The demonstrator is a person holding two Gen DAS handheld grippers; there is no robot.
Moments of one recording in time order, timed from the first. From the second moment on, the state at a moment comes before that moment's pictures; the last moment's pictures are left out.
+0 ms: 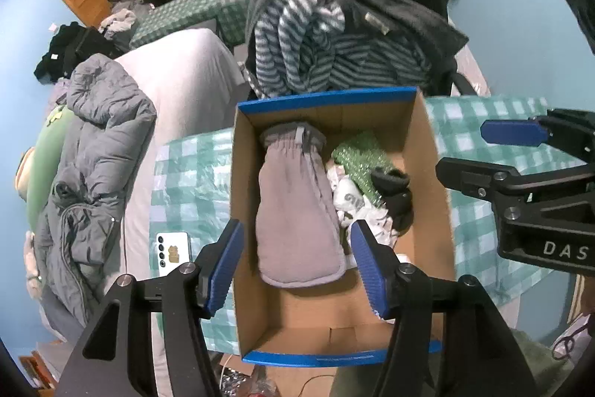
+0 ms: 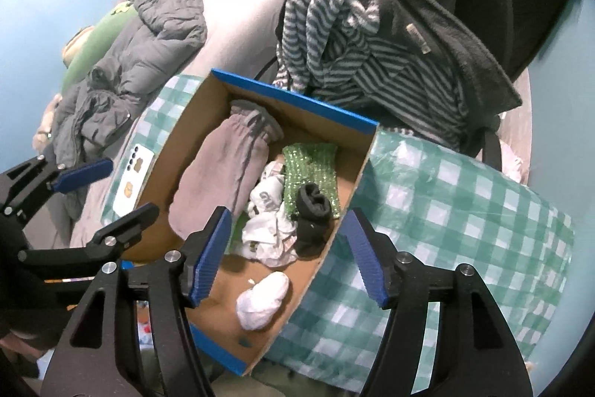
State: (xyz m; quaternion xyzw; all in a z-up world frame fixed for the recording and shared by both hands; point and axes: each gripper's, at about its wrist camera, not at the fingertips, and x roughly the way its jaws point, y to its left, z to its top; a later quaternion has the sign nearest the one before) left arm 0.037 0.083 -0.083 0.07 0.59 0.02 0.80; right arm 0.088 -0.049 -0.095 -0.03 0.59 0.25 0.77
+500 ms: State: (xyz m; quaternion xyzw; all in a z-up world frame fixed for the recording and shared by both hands) left arm 0.019 0.071 -0.035 0.04 0.57 0.03 0.82; right arm 0.076 -0.079 -0.046 -0.02 0.56 0.24 0.79
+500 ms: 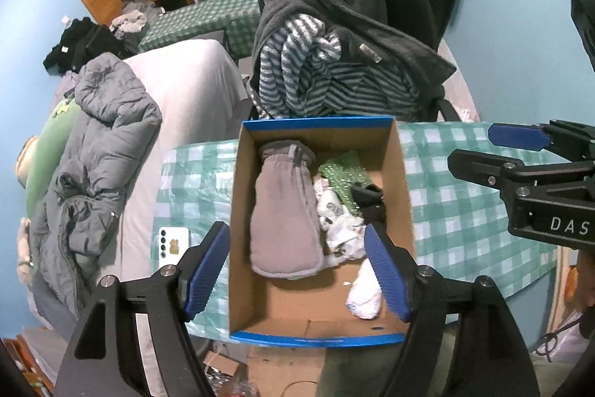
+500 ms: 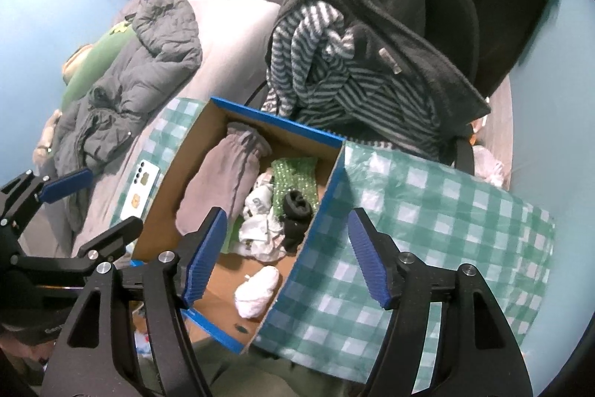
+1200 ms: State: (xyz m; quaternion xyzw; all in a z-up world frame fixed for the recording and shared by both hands) left arm 0.000 0.028 -0.013 0.05 0.56 0.01 0.83; right arm 0.057 -0.135 -0.017 -0.01 0.54 0.20 0.82
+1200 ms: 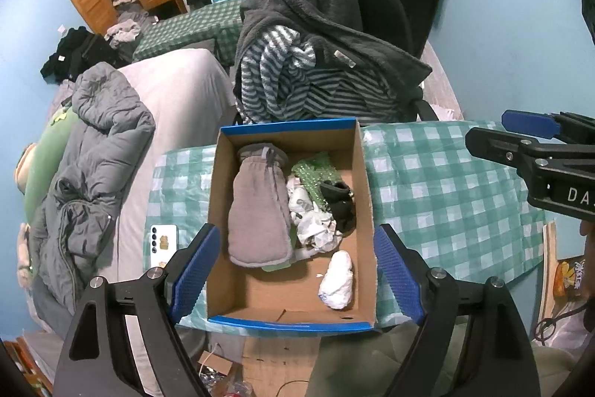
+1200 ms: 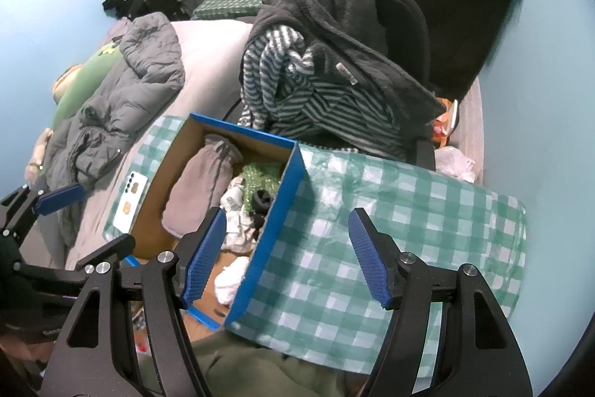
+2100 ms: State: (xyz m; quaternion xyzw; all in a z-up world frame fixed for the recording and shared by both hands) left arm -0.003 0.016 -0.005 0.05 0.57 0.03 0.82; right arm 0.060 -0.149 -0.008 -0.01 0.54 0.20 0.82
